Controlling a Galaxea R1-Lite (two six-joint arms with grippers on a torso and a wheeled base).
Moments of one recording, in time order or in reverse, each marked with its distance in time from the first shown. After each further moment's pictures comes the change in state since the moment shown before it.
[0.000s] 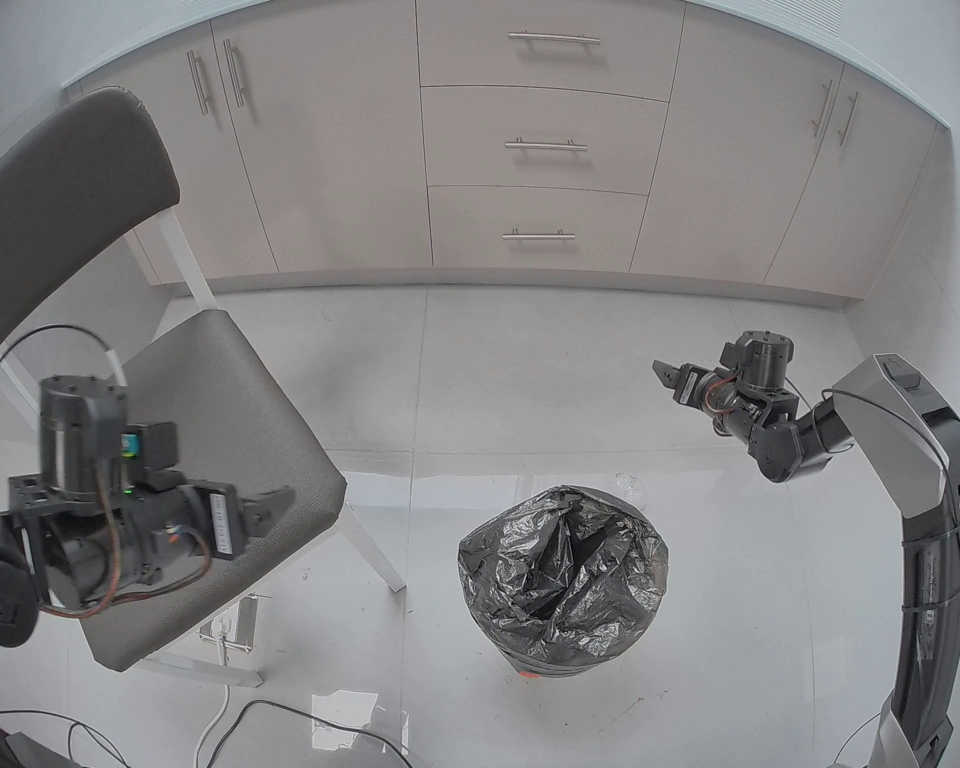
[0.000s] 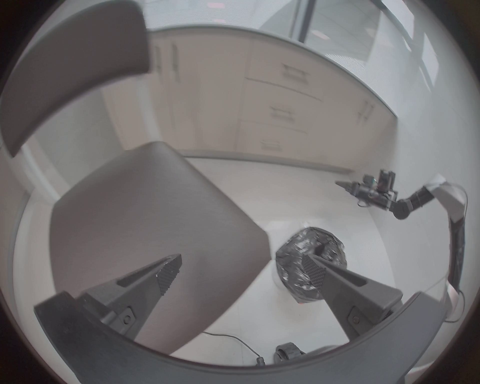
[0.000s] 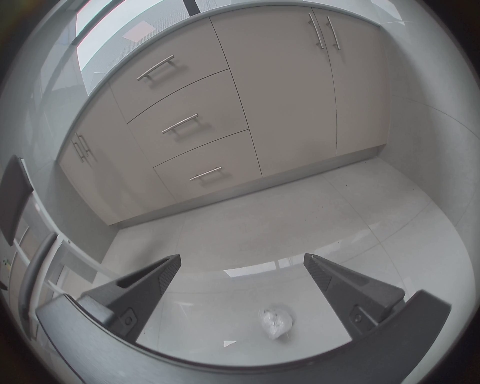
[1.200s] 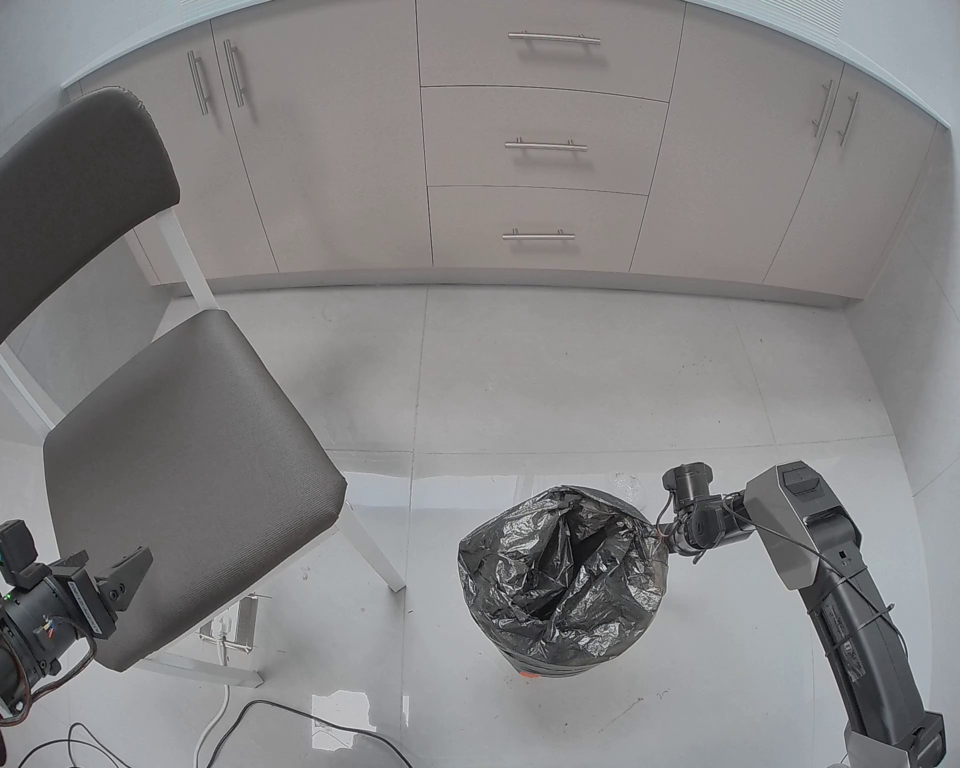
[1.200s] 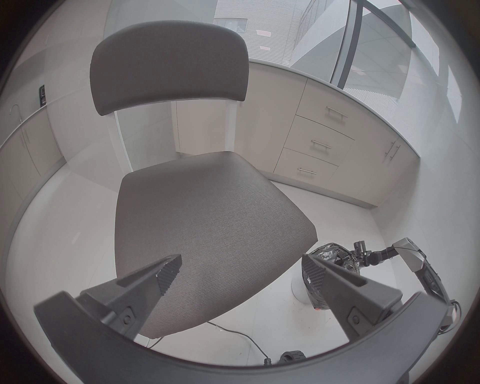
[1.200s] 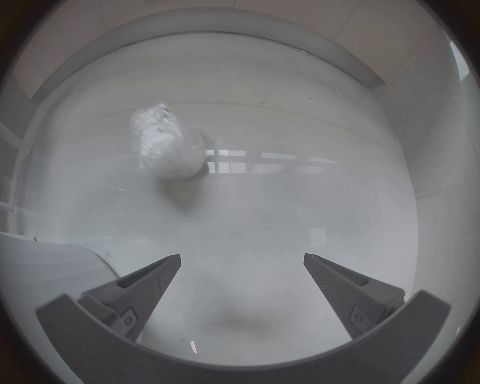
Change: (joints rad) left arm 0.430 -0.481 0.369 -0.027 -0.203 -0.003; right arm -0.014 0.605 -0.567 0.703 -0.236 -0.191
